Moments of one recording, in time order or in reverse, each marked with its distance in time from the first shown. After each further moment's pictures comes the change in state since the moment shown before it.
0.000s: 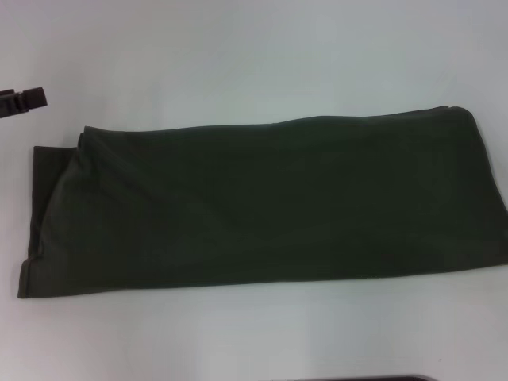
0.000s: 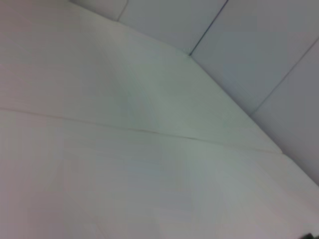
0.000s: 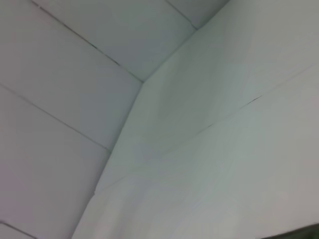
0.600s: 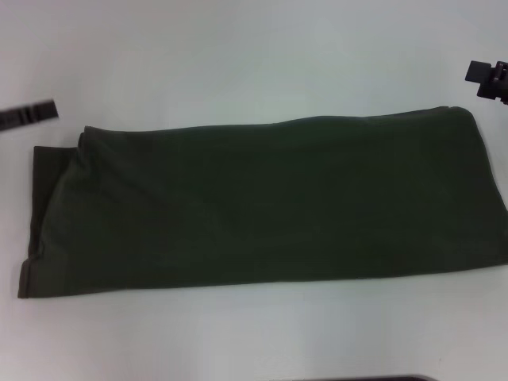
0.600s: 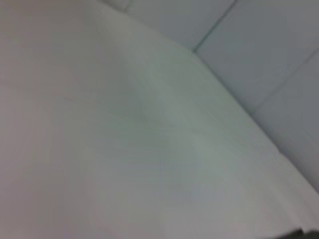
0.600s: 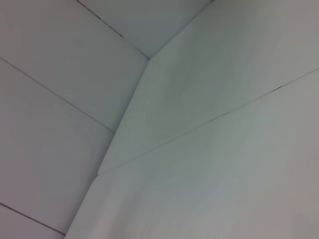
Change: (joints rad) left arm 0.026 -0.017 0.060 -0.001 -0.029 -0.014 -0.069; right arm 0.099 0.010 -0.100 0.002 0.000 0.080 0.058
